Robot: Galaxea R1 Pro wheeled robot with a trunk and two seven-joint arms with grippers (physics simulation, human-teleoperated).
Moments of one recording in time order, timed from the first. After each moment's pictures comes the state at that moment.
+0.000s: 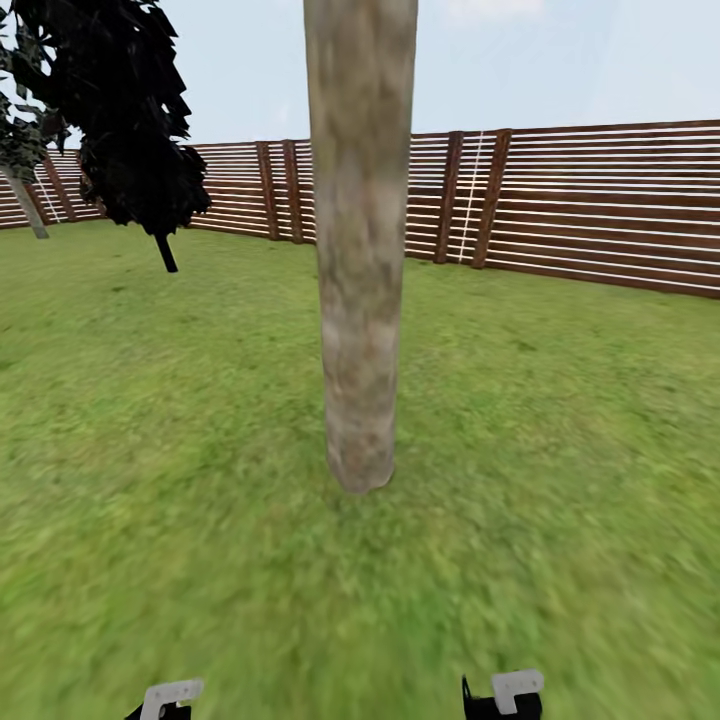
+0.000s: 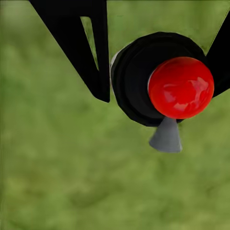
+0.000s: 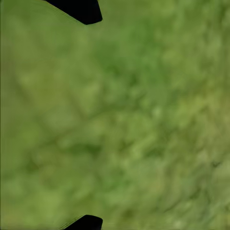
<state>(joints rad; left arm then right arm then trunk) -0.41 0.13 -0.01 -0.03 0.12 -0.45 0.01 -0.38 0.02 0.08 -0.09 0.14 -0.55 -0.23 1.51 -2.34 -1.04</state>
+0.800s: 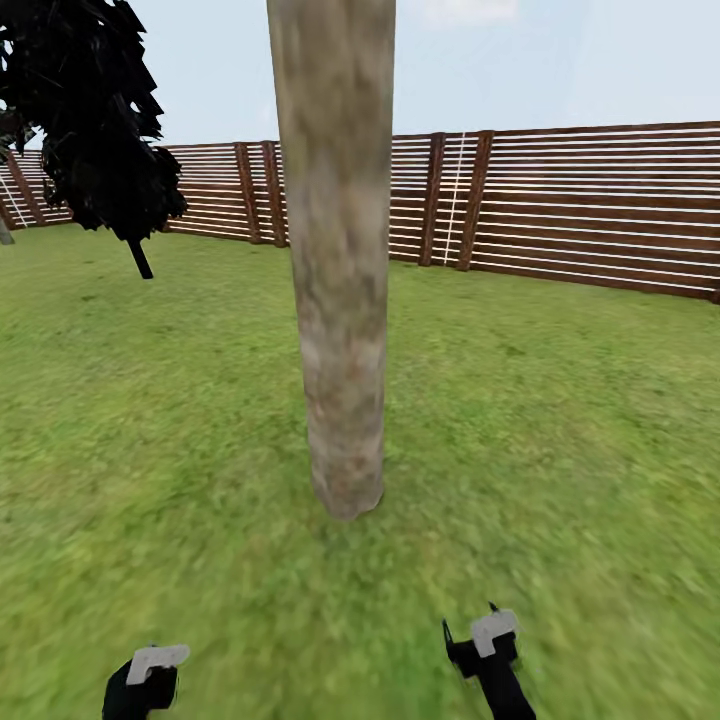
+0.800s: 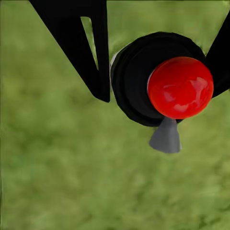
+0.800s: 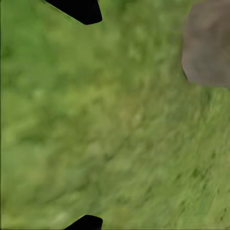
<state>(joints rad) -0.42 0.20 -0.02 -0.14 0.08 -0.45 -0.01 -0.38 0.01 0.09 -0.31 0.34 -0.54 -0.22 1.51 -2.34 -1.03</state>
